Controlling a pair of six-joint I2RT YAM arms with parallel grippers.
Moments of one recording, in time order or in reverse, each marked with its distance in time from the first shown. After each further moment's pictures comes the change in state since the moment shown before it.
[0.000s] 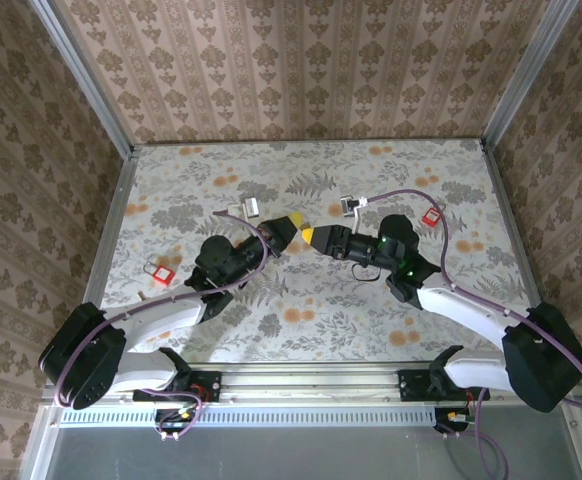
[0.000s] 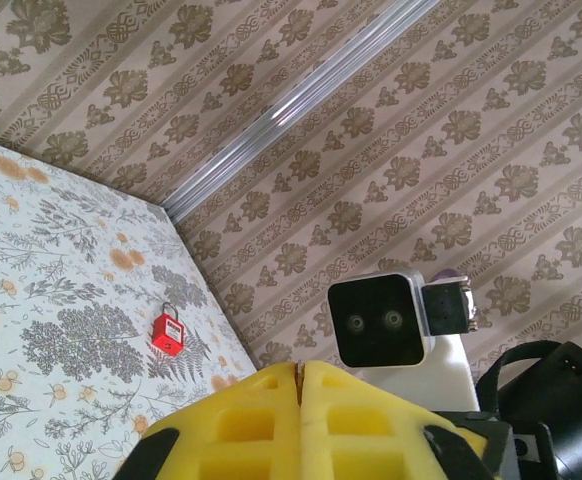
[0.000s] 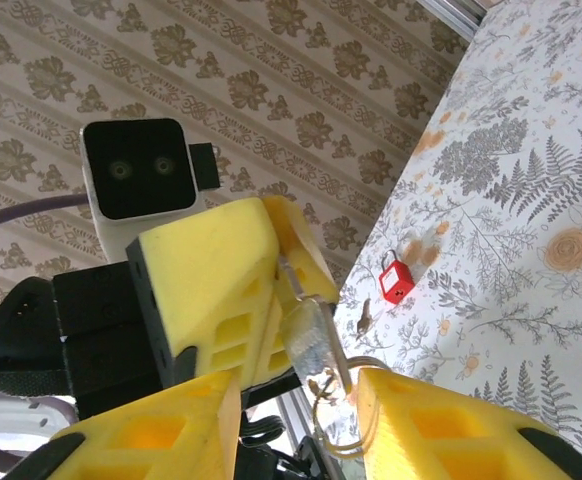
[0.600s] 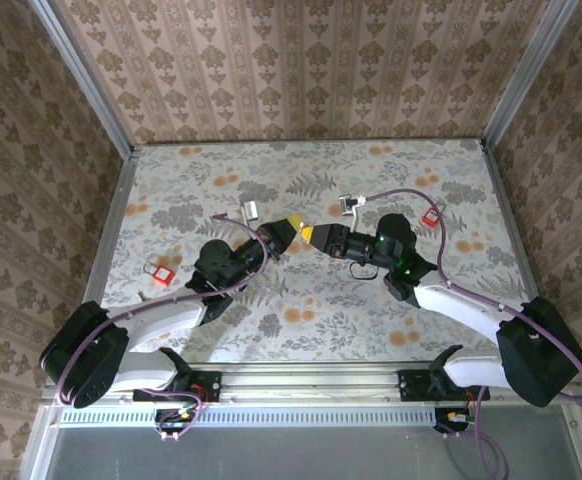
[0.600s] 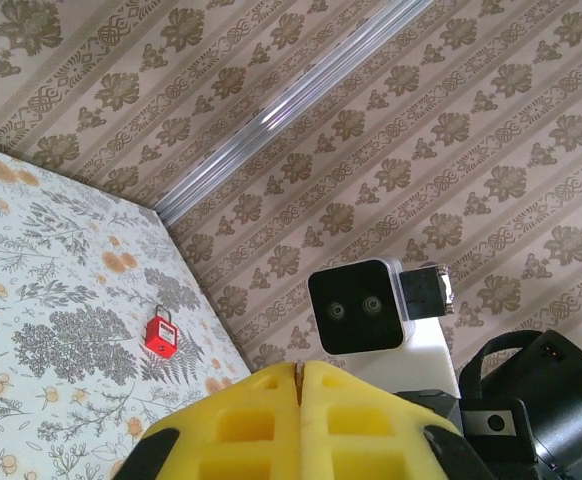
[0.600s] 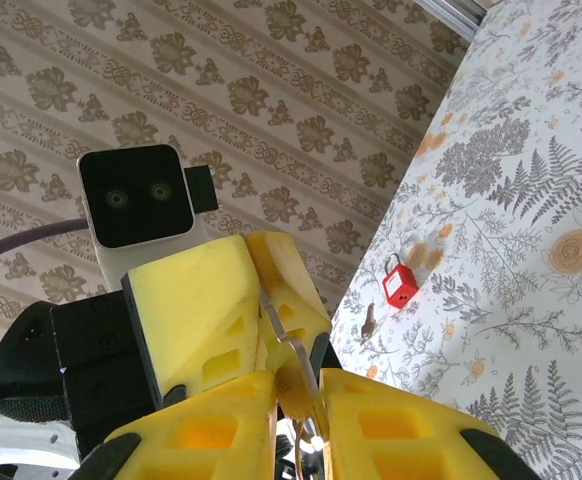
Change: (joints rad) left arm -0.005 0.009 -0.034 0.069 -0.001 -0.003; right arm 0.000 0.025 0.005 0.037 0.000 0.027
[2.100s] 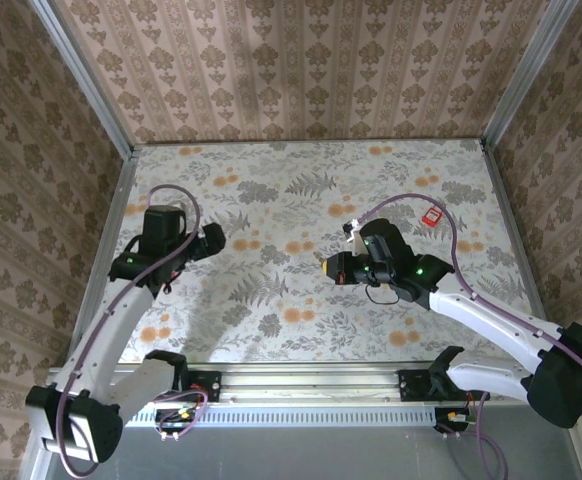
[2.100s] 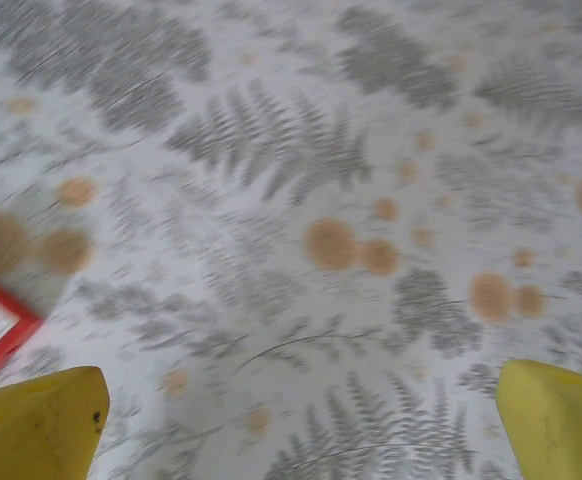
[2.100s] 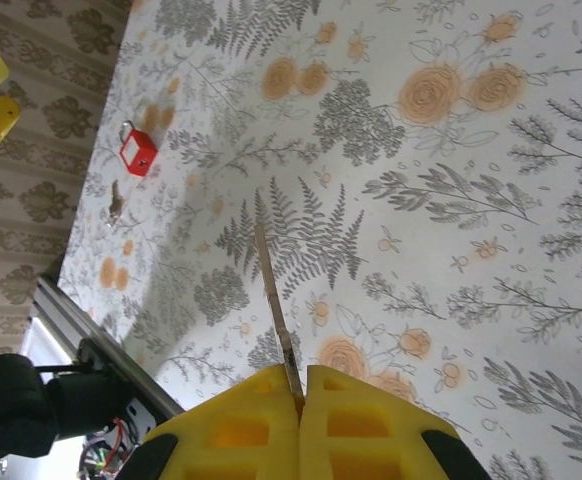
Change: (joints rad) left arm 0.564 -0.270 0.372 -1.670 -0.174 0.458; right arm 0.098 -0.149 0.162 -0.977 0.317 -0.323
